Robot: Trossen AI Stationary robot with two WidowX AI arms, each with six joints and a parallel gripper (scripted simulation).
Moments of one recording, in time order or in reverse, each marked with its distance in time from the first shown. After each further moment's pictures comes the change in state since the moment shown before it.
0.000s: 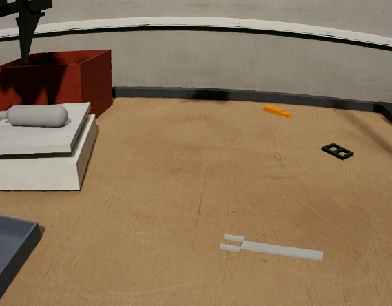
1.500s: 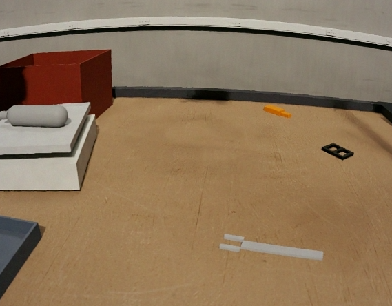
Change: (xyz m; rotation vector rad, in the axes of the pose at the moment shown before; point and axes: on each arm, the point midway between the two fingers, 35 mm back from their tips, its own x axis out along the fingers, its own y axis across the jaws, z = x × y) left arm 0.013 0.062 0.035 1.779 -0.110 -0.247; right arm 0.000 0.000 0.000 0.000 0.000 0.000
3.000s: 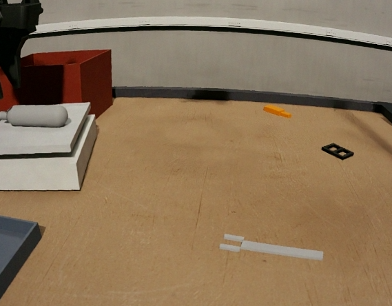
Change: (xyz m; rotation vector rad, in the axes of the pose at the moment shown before) left arm 0.040 -0.017 0.068 0.618 0.067 -0.128; right arm 0.000 0.000 0.000 0.000 0.000 0.000
